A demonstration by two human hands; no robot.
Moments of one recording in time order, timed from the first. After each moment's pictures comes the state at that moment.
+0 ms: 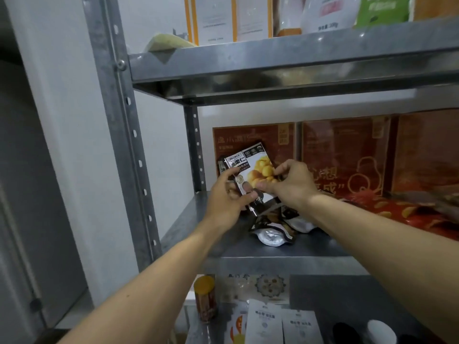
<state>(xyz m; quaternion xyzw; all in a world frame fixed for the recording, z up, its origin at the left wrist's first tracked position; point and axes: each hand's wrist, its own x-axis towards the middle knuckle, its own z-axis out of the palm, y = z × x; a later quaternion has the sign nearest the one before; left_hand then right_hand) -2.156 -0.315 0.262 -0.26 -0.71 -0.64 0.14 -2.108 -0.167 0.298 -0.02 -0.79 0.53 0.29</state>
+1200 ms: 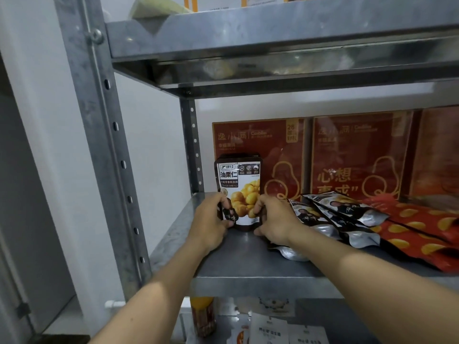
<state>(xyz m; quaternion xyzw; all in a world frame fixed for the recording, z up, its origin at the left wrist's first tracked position) -2.236 -0.345 0.214 -0.25 -0.83 -0.45 0.21 -2.177 -0.181 0.238 0.01 -0.92 0.34 0.17</state>
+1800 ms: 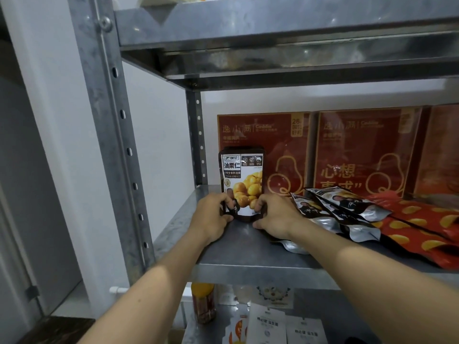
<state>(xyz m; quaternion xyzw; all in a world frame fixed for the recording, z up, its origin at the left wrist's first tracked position) -2.237 -0.348 0.210 -0.24 -0.88 -0.36 0.22 -2.172 -0.182 0.239 0.02 -0.95 0.29 0.15</state>
